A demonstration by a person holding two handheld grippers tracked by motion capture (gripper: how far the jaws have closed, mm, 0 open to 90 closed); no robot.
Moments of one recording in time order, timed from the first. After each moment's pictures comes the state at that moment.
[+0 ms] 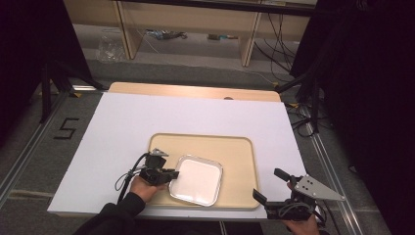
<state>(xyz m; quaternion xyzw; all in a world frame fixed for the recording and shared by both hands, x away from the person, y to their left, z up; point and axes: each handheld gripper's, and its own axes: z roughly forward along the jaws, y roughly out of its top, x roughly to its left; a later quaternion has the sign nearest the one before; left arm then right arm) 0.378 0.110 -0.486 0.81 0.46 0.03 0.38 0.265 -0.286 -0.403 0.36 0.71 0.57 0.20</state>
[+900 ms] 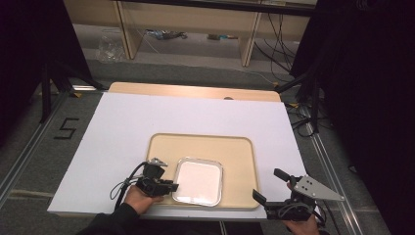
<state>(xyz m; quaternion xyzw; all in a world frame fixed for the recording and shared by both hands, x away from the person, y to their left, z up) 0.348 0.110 -0.481 0.82 0.44 -0.01 0.35 0.263 -0.287 -0.402 0.36 0.72 0.56 0.20</state>
